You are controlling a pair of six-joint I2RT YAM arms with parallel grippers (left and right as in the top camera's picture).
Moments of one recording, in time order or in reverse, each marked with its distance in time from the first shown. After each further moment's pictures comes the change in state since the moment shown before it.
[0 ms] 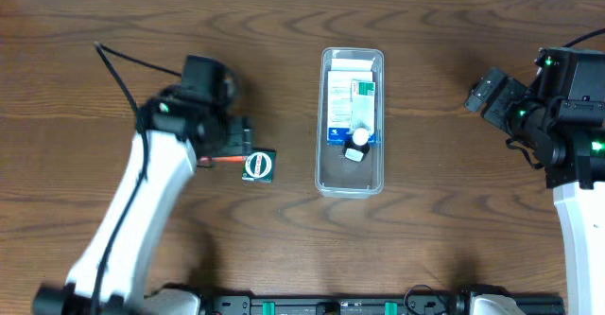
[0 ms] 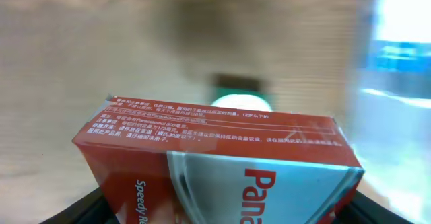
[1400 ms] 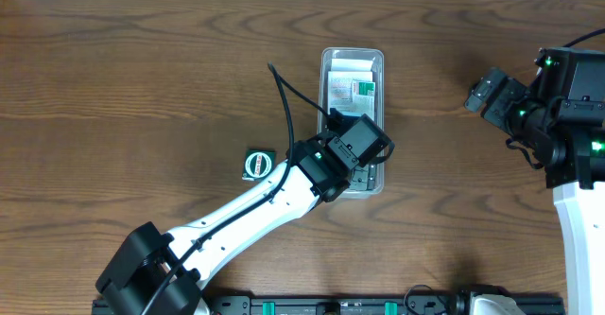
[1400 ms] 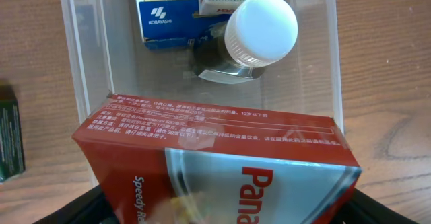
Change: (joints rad) left arm -0.613 0.241 0.002 0.322 -0.136 -0.454; right arm 0.000 0.000 0.000 0.000 0.000 0.000
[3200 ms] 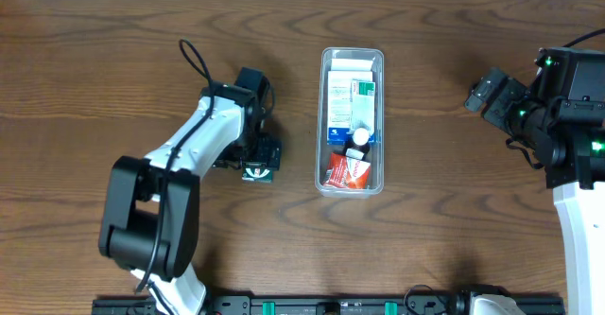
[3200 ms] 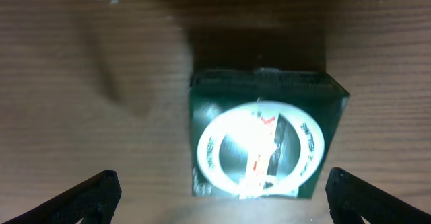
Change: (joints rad) left arm 0.593 0.216 -0.005 -0.285 0.151 0.517; right arm 0.000 0.000 0.000 0.000 0.000 0.000
